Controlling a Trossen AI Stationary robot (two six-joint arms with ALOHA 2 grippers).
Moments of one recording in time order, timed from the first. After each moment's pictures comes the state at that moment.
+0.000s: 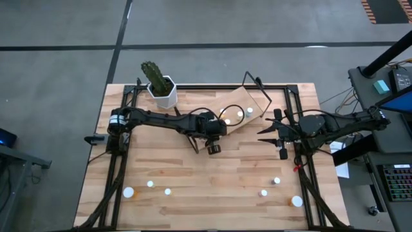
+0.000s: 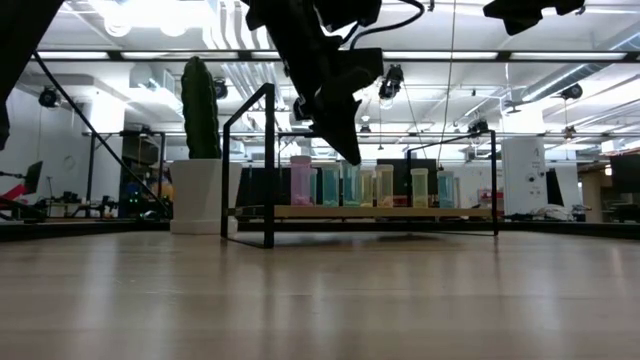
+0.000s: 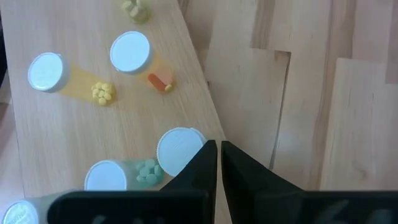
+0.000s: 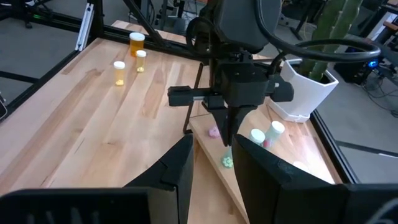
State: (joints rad) left arm 0.01 1.94 1.60 -0.66 -0.26 -0.09; right arm 0.22 0.66 0.70 -0.39 0.18 -0.16
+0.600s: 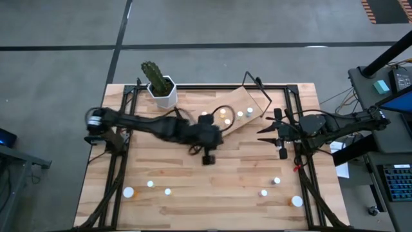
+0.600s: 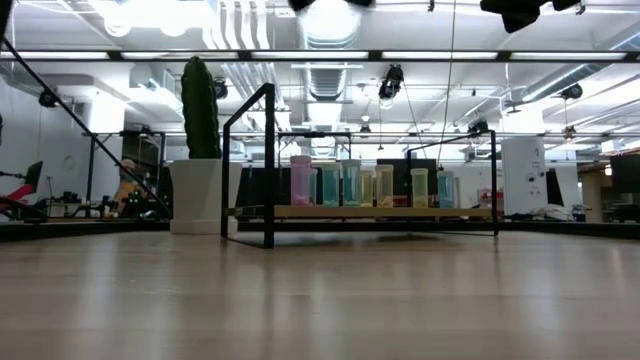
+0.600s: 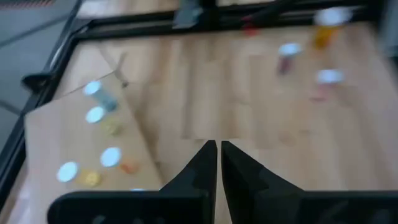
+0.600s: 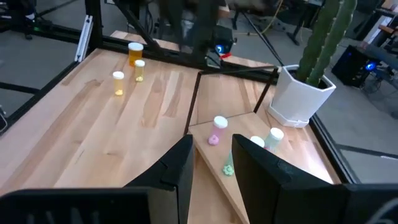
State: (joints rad) left arm -0.17 1.71 1.68 -0.63 -0.23 -0.05; right arm 0.22 0.66 0.70 -0.35 0.18 -0.15
